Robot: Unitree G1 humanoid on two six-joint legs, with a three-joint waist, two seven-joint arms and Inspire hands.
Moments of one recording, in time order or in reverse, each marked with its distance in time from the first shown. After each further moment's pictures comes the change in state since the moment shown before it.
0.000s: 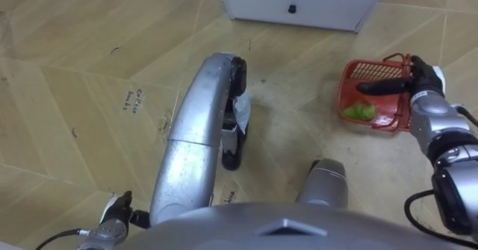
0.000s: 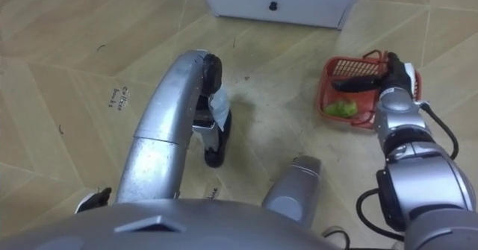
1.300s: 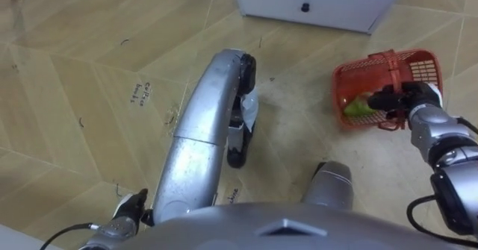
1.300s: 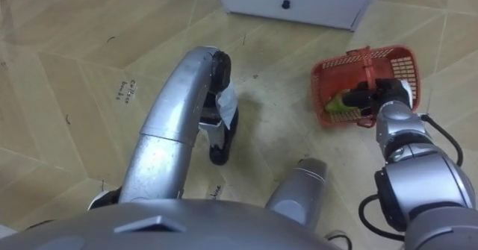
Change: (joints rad) left arm 0.003 0.000 -0.099 -0.057 -0.069 0.025 -0.045; right arm -0.008 0.001 0.089 0.098 0.066 0.016 0.031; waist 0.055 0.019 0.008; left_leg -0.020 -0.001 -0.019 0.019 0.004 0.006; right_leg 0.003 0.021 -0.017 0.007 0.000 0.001
